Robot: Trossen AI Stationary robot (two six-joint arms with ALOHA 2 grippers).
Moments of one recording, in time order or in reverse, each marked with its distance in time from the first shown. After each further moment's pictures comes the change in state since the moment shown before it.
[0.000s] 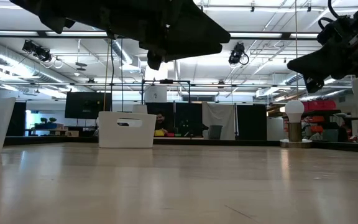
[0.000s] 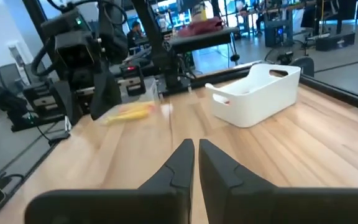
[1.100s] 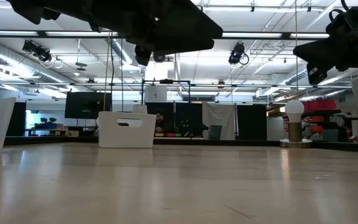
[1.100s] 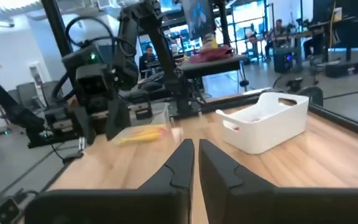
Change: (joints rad) left arm -0.067 0.000 0.000 -0.017 -0.115 -0.009; right arm 0.005 -0.156 0.001 -0.048 -0.028 0.000
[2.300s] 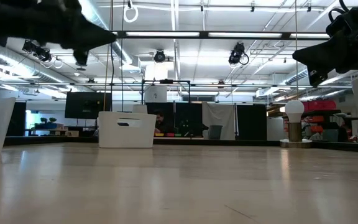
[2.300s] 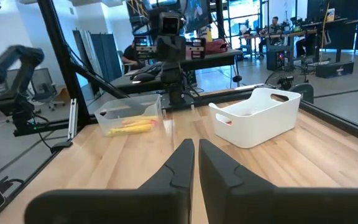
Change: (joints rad) left arm 0.393 -1.119 -0.659 -0.257 0.376 0.037; right arm 0.055 0.018 -0.001 -0.018 0.079 -0.064
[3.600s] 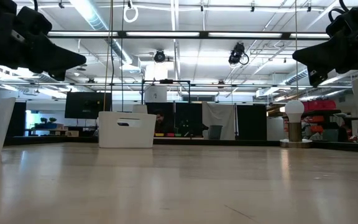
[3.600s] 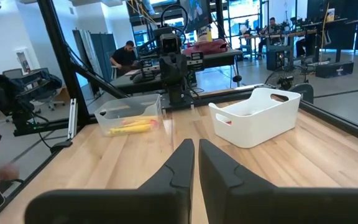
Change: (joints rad) left arm 0.025 -0.654 -0.253 -0.402 0.108 0.136; right arm 0.000 0.000 0.000 0.000 0.000 -0.001
